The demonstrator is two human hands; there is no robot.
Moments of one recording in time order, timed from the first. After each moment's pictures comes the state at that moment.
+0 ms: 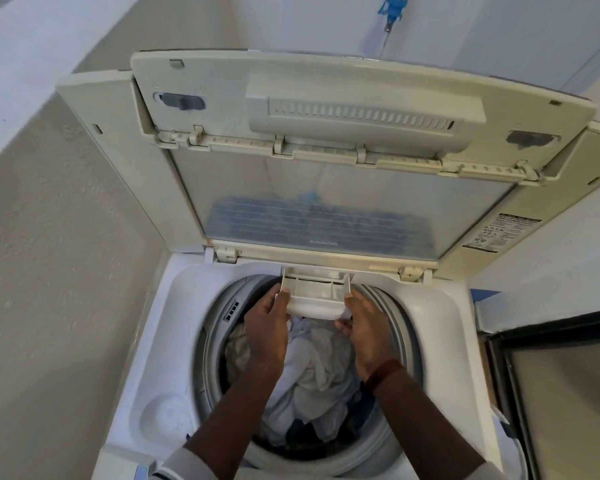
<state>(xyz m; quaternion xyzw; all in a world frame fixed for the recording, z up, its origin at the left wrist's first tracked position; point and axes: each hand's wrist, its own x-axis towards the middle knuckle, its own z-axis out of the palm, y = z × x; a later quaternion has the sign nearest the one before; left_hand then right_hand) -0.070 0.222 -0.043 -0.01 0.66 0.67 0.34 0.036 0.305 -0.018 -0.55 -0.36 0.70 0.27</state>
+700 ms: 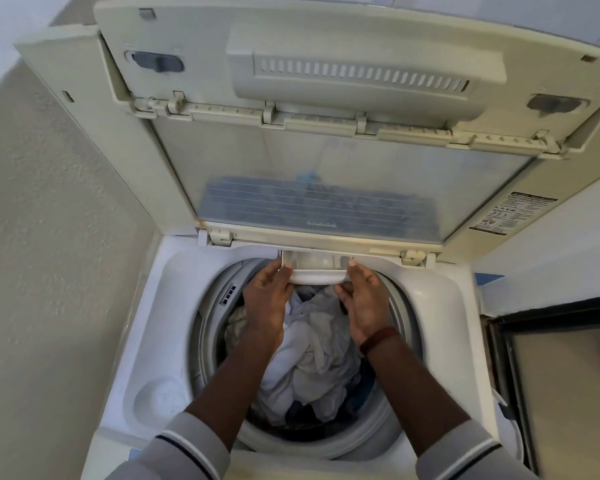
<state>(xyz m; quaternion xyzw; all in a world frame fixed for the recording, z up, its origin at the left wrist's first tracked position) -0.079 0.241 -0.048 -0.09 0.61 0.68 0.39 0.025 0.325 -0.038 -0.55 -0.30 0.71 0.31</state>
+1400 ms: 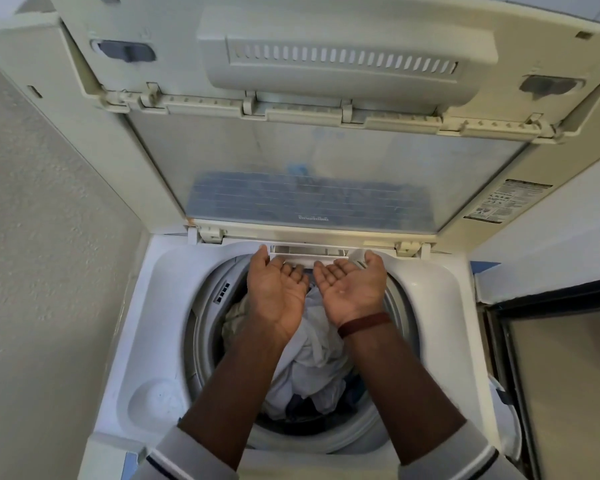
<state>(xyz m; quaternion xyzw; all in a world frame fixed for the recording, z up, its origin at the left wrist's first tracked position) -0.072 0.260 -0.010 -0.20 0.39 0.73 0.53 0.004 0.329 -0.002 -0.50 0.00 0.81 0.30</state>
